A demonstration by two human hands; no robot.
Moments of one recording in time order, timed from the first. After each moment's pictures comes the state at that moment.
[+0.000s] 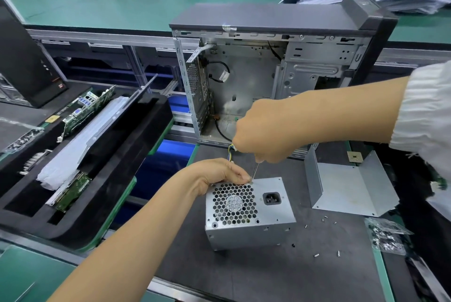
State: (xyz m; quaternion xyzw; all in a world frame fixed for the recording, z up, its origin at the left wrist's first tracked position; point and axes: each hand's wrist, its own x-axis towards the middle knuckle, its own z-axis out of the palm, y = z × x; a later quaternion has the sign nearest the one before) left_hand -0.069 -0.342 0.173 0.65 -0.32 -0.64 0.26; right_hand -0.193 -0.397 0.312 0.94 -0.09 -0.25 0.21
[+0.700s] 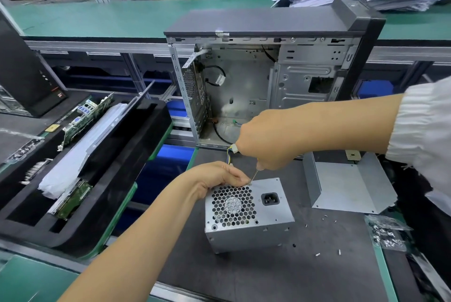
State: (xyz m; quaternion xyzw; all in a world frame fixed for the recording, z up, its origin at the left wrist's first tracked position) left_hand -0.071 -0.340 0.171 0.65 -0.34 -0.62 0.28; right_hand -0.200 -0.406 0.301 0.95 -0.04 -0.24 0.22
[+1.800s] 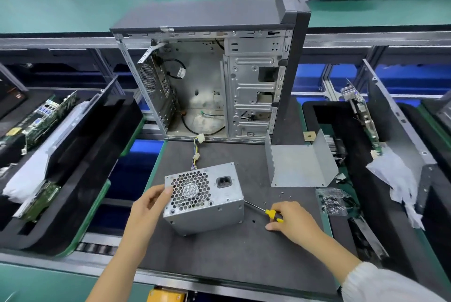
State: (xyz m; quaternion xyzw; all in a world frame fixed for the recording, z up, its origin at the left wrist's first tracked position) left_hand -0.100 -0.228 0.122 0.71 -0.29 -0.36 0.53; right_hand -0.378 -0.382 0.074 0.81 -0.50 -0.06 -0.30
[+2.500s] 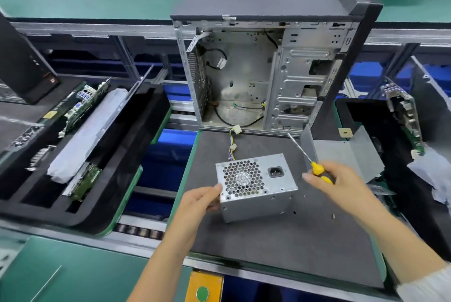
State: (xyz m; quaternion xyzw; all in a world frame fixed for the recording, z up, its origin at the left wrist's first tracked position) left_hand -0.090 -0.212 0.131 0.62 -0.26 -0.50 0.54; right_hand -0.342 -0.364 0.171 0.73 -0.48 0.21 -0.44
